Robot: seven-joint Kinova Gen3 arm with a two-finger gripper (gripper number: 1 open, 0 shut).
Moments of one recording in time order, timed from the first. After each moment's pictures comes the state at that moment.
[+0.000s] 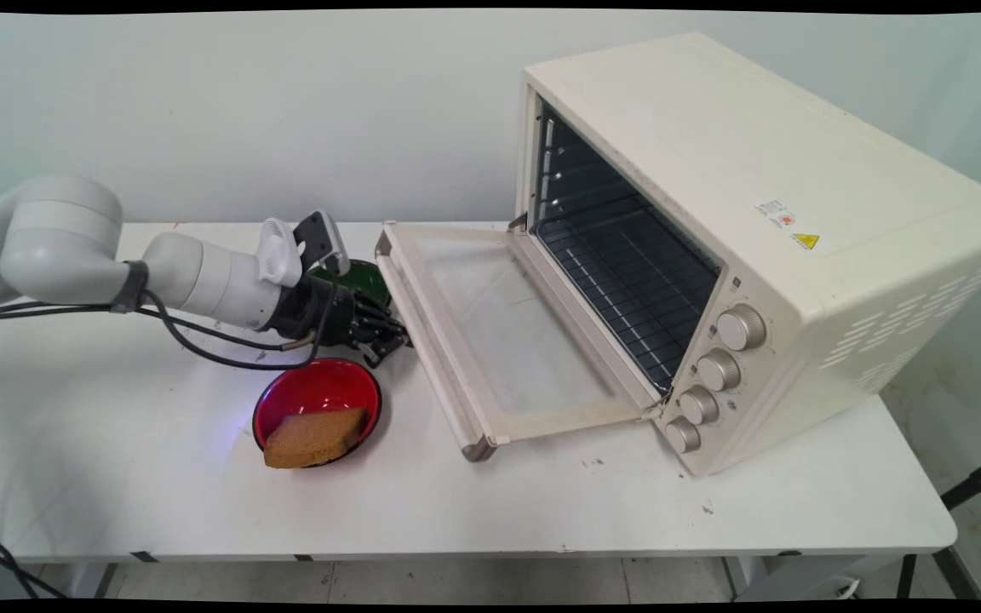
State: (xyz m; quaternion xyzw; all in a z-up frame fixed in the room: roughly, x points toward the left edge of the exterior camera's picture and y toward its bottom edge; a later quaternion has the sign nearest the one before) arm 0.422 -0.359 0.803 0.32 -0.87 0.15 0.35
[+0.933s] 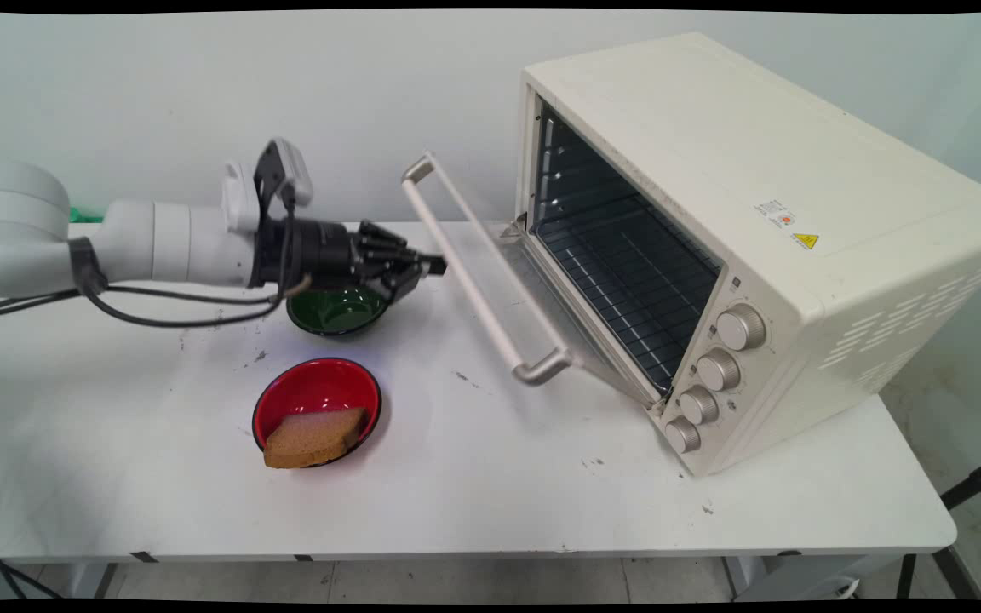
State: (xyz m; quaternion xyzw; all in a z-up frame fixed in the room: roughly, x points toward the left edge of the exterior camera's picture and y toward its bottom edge) arm 0.423 -0.353 0.854 0.30 -0.79 0.20 0.49
